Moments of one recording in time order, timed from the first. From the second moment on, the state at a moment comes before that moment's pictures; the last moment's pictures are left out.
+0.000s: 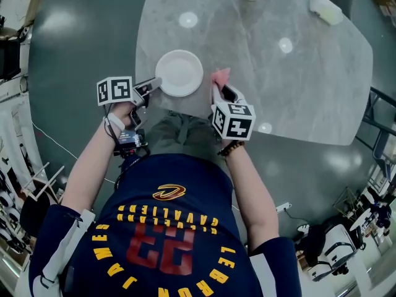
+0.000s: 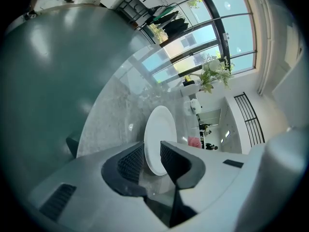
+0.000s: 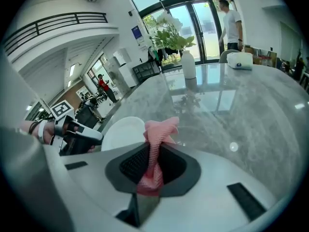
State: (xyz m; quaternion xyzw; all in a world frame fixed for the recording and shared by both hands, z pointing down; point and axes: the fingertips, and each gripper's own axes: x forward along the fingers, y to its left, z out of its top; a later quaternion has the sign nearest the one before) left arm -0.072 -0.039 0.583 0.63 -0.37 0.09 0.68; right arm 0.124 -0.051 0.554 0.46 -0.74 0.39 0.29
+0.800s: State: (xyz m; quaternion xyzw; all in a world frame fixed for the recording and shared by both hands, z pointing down) left arm -0.104 -0.051 0.490 0.77 -0.42 0.26 0.40; right arm 0.108 -0.065 0.435 0.47 -0.79 0.33 0.21
